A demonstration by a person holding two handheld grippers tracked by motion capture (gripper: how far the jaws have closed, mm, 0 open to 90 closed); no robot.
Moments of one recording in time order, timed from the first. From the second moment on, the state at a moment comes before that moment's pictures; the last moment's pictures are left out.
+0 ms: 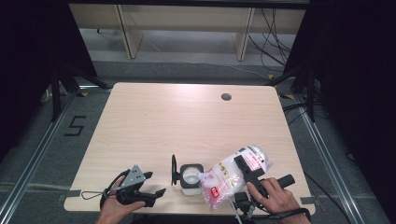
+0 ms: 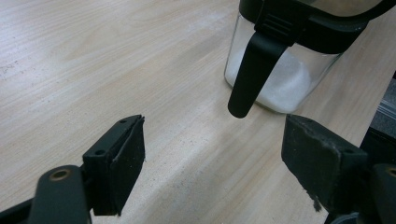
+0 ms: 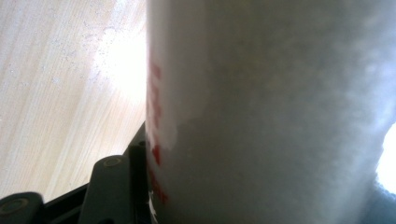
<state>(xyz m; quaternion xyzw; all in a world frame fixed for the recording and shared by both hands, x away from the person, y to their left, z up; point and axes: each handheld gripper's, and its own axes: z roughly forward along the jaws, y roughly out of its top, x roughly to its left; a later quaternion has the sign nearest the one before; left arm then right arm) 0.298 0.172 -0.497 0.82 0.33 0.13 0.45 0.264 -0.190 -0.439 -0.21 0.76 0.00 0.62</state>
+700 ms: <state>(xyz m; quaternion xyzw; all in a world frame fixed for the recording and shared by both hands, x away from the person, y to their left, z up) 0.299 0.173 -0.495 0.82 0.32 0.13 0.45 0.265 -0.188 -0.437 -0.22 0.76 -0.01 0.62</state>
